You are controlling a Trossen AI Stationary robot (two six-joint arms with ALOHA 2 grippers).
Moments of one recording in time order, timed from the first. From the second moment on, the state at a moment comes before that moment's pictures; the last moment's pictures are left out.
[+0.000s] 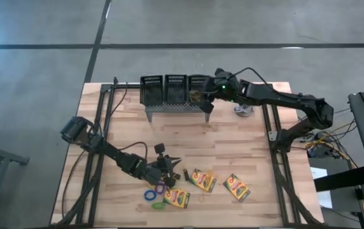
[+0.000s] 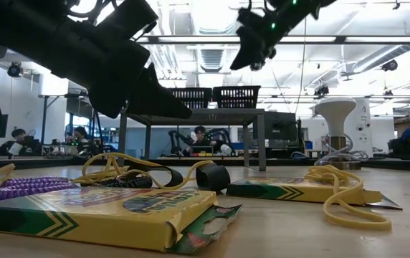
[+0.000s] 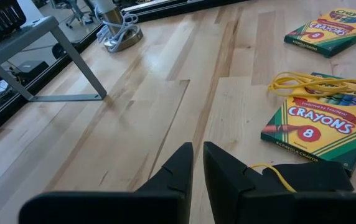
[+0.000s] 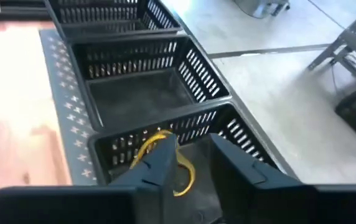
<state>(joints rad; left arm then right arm) -0.48 1.81 0.76 0.44 -0.79 -0.16 -0.36 1.46 1.22 -0.31 0.23 -0.15</state>
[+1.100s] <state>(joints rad) -0.30 1.95 0.93 0.45 -0.08 -0.24 0.54 1.49 0.73 -0.19 0.18 0.09</state>
